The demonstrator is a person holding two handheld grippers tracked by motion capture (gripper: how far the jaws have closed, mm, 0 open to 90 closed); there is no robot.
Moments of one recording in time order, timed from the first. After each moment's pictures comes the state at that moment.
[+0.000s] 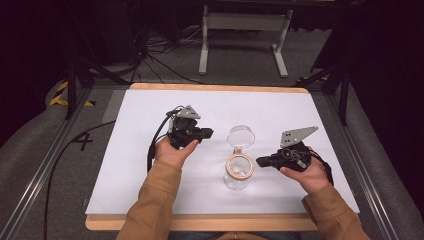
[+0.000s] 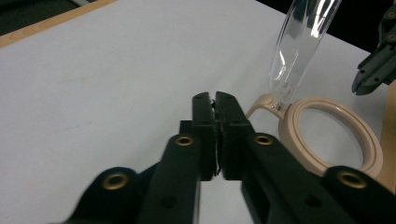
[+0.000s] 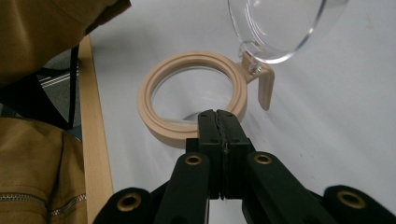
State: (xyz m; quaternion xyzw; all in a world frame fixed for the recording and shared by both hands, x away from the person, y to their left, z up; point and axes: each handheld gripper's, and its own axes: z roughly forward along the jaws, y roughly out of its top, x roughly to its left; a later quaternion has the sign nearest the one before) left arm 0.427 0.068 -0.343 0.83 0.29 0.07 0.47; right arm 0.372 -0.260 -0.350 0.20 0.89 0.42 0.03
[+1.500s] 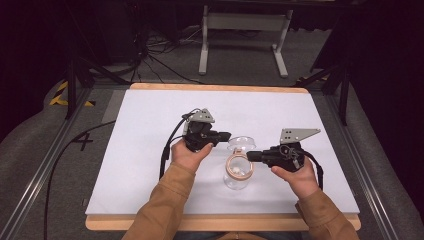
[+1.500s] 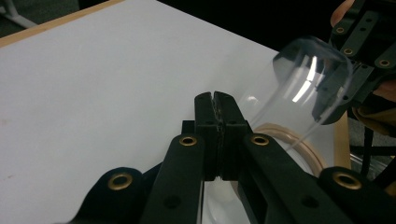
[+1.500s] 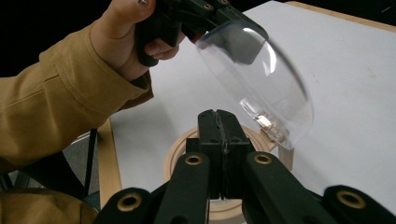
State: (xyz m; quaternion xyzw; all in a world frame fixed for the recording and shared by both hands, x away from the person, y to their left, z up) left arm 0.422 0.042 -0.347 0.82 0.23 0.02 0.52; right arm 0.366 -0.241 -0.347 0.23 0.82 0.52 0.03
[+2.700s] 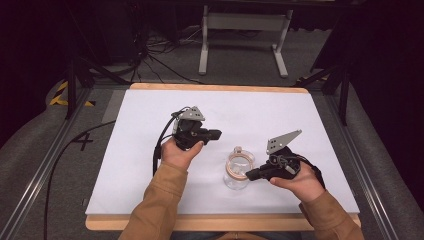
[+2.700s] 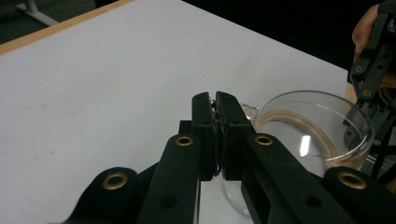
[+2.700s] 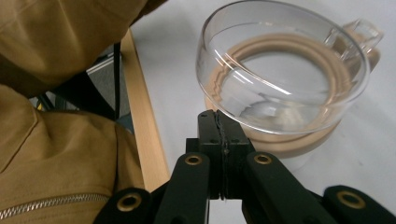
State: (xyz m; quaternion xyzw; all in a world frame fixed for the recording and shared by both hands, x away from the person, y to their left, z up) left arm 0.422 0.064 -0.340 0.83 0.24 0.03 0.51; right arm 0.357 -0.226 -0.351 0.21 0.90 0.38 -0.06
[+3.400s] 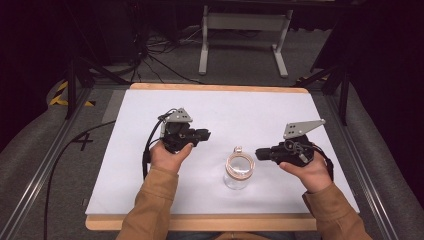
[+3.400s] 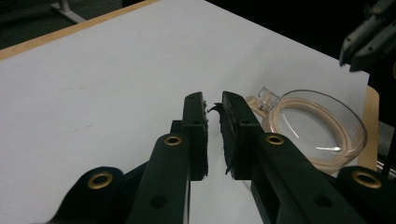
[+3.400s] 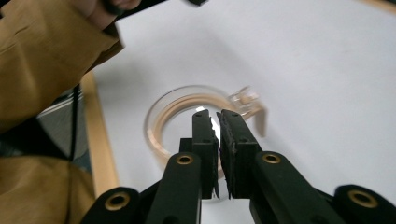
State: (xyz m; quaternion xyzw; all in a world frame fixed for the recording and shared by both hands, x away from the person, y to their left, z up) left arm 0.411 0.093 -0.340 0.81 0.29 0.06 0.50; right arm 0.370 -0.255 -0.321 0.24 0.86 0.45 0.05
